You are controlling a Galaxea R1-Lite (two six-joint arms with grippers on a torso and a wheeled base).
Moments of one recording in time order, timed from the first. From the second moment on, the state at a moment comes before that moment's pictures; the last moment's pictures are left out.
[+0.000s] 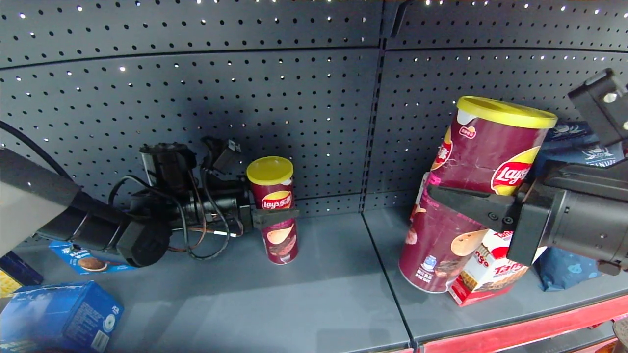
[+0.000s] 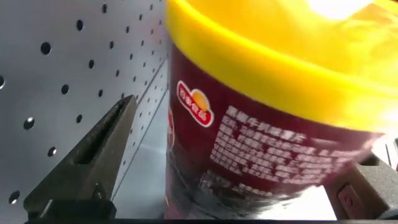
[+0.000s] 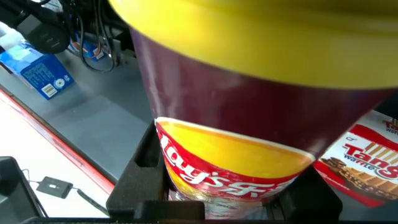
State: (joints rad) left arm -0.19 2.03 -0.98 -0.91 -1.01 0.07; right arm 0.76 1.28 -0.84 -0.35 -0.01 -0.03
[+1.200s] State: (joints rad) left arm -0.21 1.88 -0.82 -0.92 -1.02 0.06; right arm 0.75 1.26 -0.81 -0.35 -0.01 -0.03
